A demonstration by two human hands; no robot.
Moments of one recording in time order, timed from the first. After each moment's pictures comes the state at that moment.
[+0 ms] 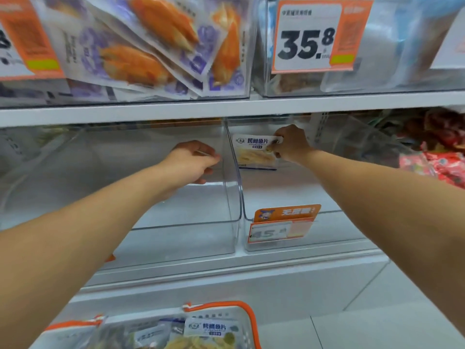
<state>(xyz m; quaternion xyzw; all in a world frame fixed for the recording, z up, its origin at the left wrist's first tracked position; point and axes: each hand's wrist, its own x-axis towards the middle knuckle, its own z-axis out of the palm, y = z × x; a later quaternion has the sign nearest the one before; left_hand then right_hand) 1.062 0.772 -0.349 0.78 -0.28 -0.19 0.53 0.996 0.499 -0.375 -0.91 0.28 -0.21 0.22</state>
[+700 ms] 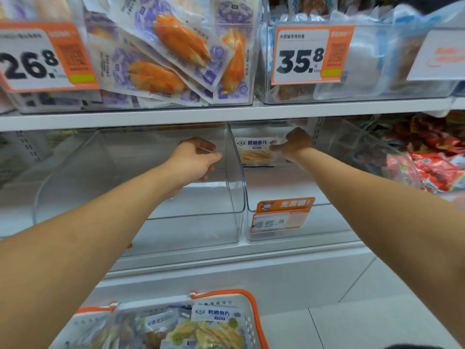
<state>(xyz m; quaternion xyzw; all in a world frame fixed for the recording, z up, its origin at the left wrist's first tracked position) 1.041 0.790 -0.331 0.79 -0.28 -0.16 0.52 0.977 0.518 -0.361 -0.85 0.41 -0.19 0.27</state>
